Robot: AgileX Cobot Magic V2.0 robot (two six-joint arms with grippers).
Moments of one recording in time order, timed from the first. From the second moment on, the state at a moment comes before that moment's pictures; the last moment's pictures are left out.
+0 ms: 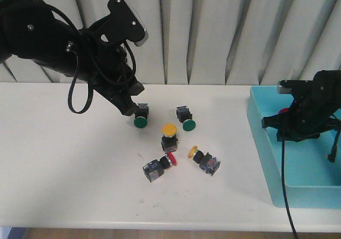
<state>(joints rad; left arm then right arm) -0.49 1.60 -1.51 -0.14 0.81 0.59 -0.04 1.97 -1.31 -0.05 0.68 0.04</state>
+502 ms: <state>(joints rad) -0.49 1.60 -1.51 -0.14 0.84 0.59 -0.04 2.08 -1.39 0.04 0.73 -0.07</state>
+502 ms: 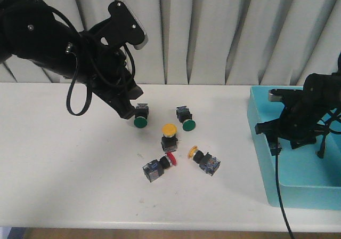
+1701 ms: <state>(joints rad) -0.50 1.91 -1.75 -0.15 0.70 0.24 0.06 1.10 -1.36 0.13 0.94 -0.15</state>
